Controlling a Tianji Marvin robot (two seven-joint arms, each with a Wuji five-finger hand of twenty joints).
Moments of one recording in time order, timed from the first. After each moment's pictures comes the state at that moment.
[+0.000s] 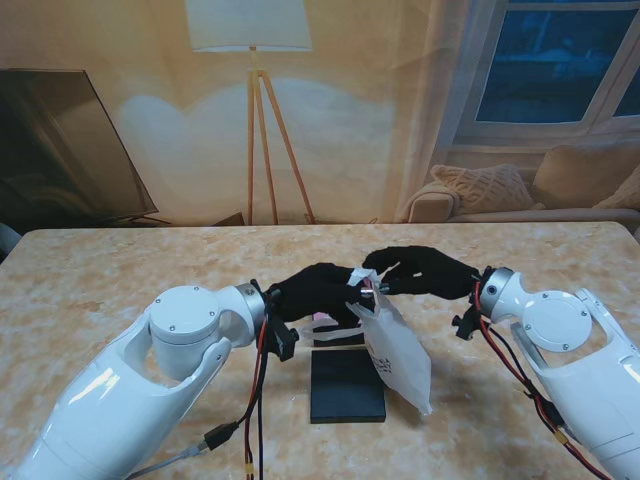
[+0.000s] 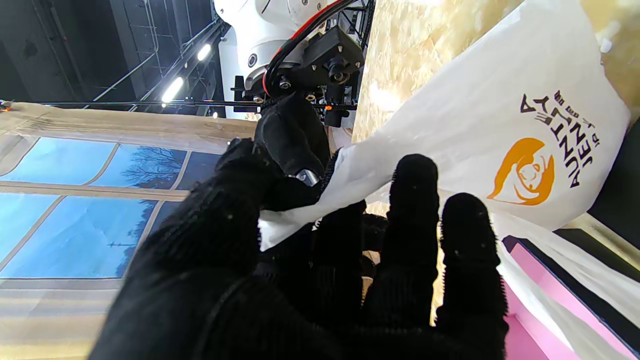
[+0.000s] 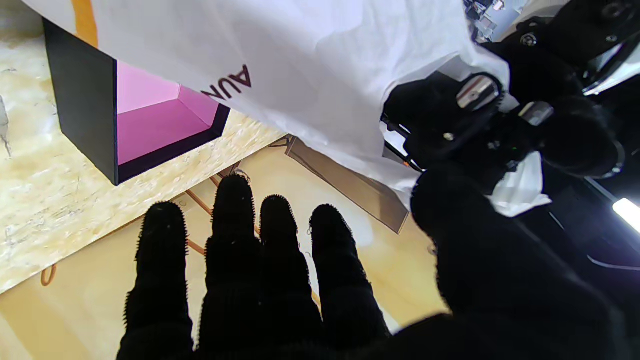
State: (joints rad) left arm 1.32 -1.14 -1.04 -1.79 -0.40 0.40 -0.37; right arm -1.35 -1.01 1.30 -1.56 -0.09 -0.29 0.57; left_hand 0.91 -0.31 0.37 -0.15 0.73 0.14 1.21 1.18 0.81 0.14 0.58 0.72 0.68 0.30 0.77 1.09 0.23 0.34 1.11 0.92; right_hand 0.55 -0.39 0.64 -0.07 0.48 0.13 0.28 0.53 0.63 0.17 0.34 0.40 0.74 0.11 0.25 0.31 0.27 0.28 0.89 0.20
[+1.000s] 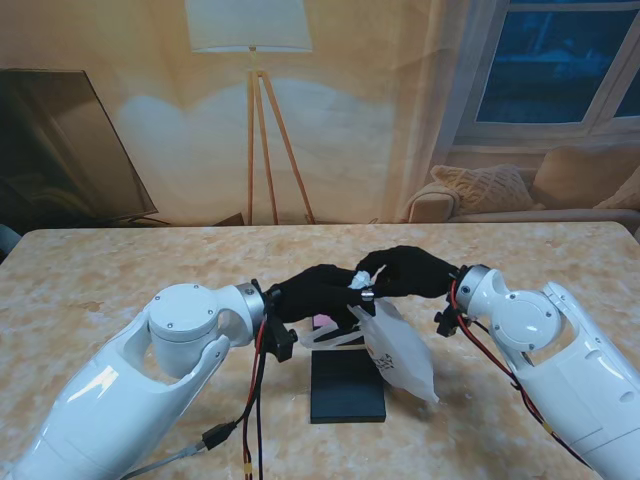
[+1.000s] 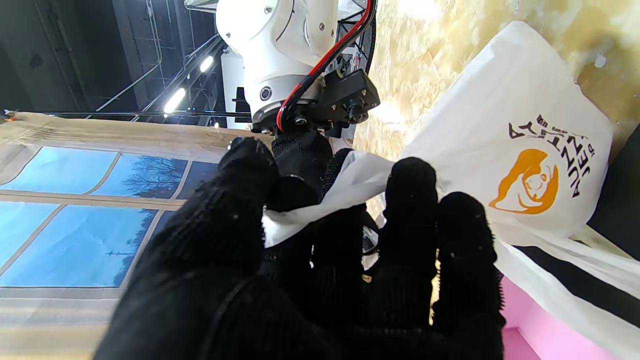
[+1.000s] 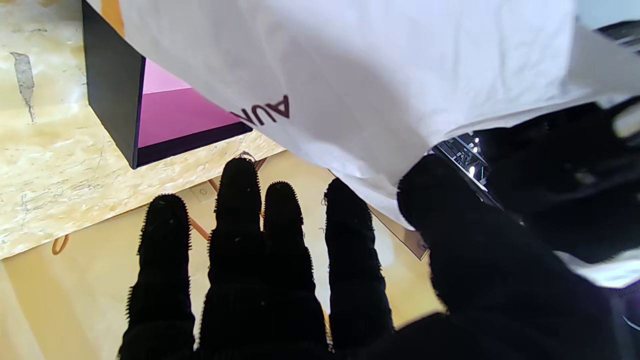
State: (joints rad) left arm 1.31 -1.14 -1.04 -1.78 -0.41 0.40 -0.41; right arm -1.30 -1.02 1.19 -1.55 -0.29 -0.26 0.44; left_hand 0.93 -0.31 0.34 -0.15 0.73 0.15 1.20 1.18 0.80 0.14 0.58 0.71 0.71 0.29 0.91 1.15 0.29 0.30 1.24 0.97; right_hand 0.58 -0.46 0.75 -0.12 0.59 -0.02 0.57 0.70 0.70 0.13 0.44 0.43 0.82 0.08 0.36 0.39 0.32 0.27 0.92 0.20
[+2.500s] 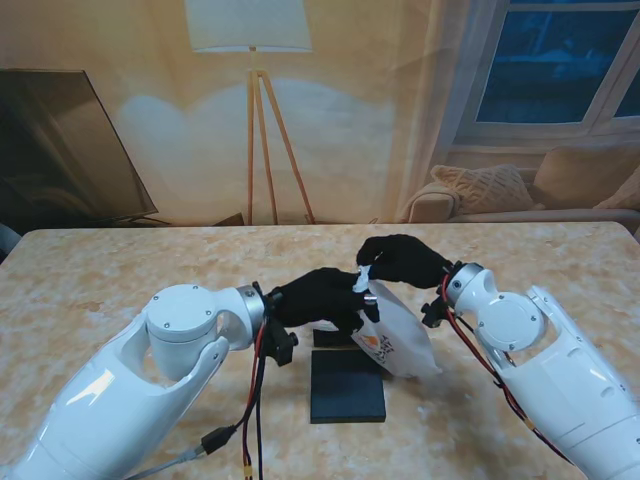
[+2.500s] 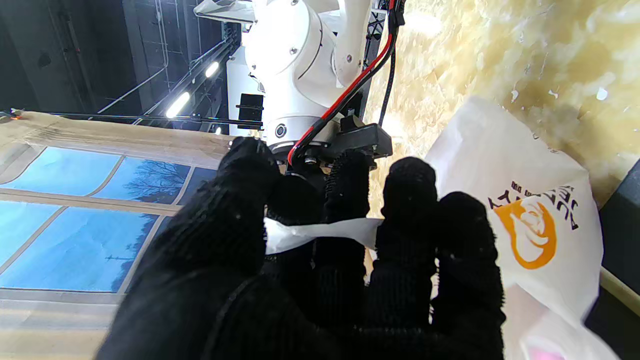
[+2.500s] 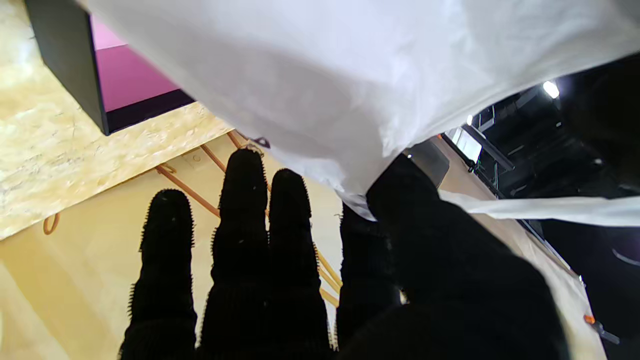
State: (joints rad) left arm 1.33 -1.13 -1.04 -1.81 -0.45 0.43 -0.42; right arm -1.27 -1.06 1.15 -1.49 -0.24 -0.25 0.28; left_hand 0.94 -0.31 0.33 -0.15 0.73 0.16 1.20 1.16 0.78 0.17 0.58 0.67 0.76 0.27 0.96 1.15 0.34 0.30 1.30 0.98; right_hand 0.75 -0.41 0.67 -0.21 0.65 -0.18 0.98 0.75 0.79 0.08 0.60 0.52 0.85 0.04 0.52 0.45 0.36 0.25 0.96 0.23
